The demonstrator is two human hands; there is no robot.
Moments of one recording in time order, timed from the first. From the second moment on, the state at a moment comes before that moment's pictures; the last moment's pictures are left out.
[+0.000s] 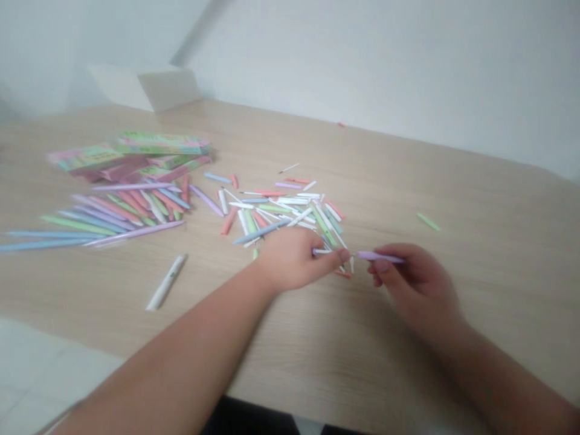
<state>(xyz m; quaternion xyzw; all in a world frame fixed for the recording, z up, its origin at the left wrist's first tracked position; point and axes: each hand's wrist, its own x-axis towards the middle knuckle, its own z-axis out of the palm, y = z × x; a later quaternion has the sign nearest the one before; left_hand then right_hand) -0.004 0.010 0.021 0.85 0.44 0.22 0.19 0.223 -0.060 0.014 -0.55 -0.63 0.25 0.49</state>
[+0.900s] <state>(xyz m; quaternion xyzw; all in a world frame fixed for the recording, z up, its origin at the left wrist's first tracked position) 0.007 -0.002 0.015 0.93 0.31 0.17 0.13 0.231 -0.054 -0.006 -0.51 -0.78 0.15 0.35</state>
